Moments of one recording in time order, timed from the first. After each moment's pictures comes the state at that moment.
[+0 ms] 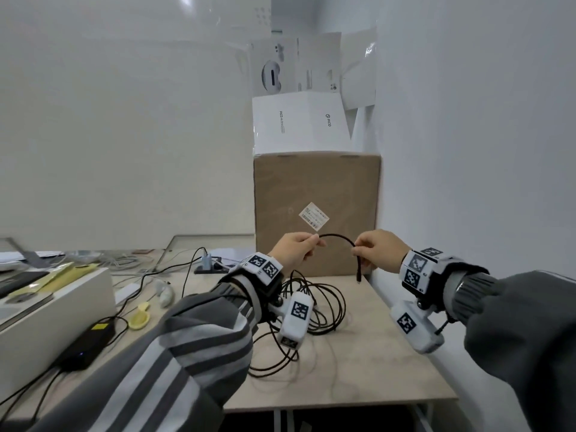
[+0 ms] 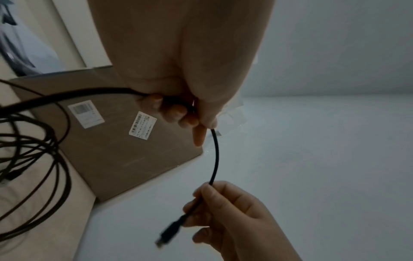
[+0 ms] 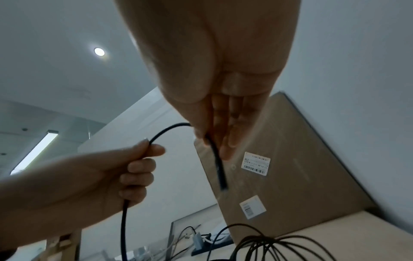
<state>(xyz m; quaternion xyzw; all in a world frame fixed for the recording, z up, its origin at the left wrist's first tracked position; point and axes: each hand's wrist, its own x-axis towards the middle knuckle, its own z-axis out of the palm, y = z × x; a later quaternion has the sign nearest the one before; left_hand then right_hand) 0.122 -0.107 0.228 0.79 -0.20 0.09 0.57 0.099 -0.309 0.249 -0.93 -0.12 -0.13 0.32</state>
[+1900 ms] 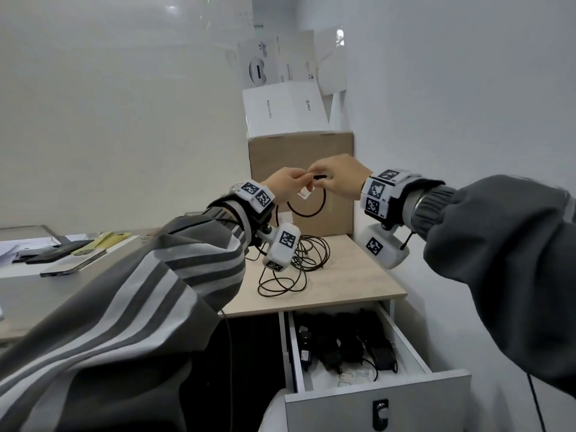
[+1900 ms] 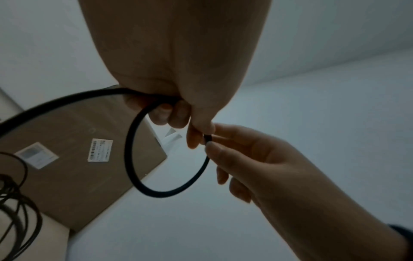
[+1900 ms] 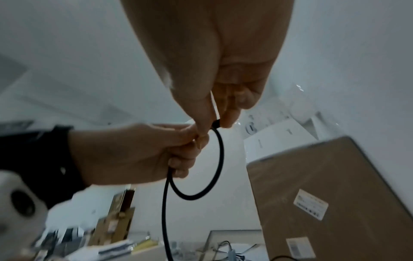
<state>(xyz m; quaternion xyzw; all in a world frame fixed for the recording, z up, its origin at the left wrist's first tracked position) -0.057 -0.105 0.286 0.89 -0.27 0.16 0.33 -0.091 -0.262 0.300 -0.93 -0.24 -0.28 0.08</state>
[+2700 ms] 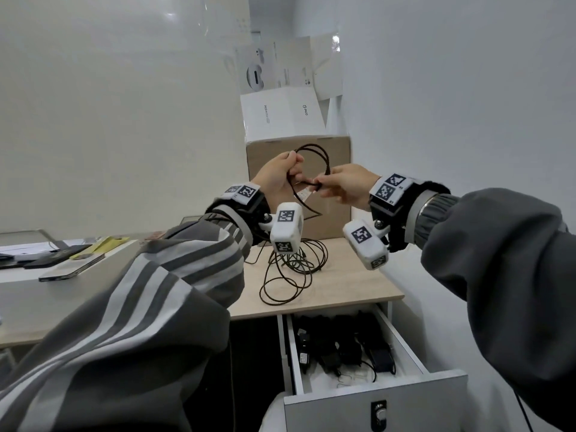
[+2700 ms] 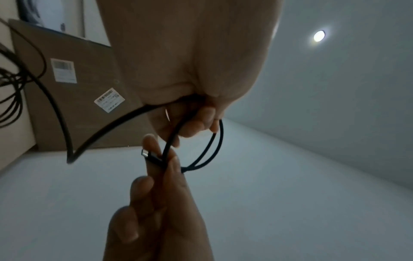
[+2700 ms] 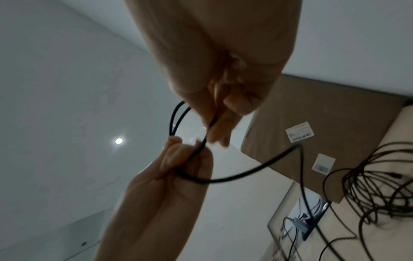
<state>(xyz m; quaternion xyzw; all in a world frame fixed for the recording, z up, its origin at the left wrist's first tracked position) -0.071 -0.115 0.296 0.54 -0.25 0.01 0.80 -0.082 -0.274 0.287 -0.76 -0.15 -0.06 0.62</state>
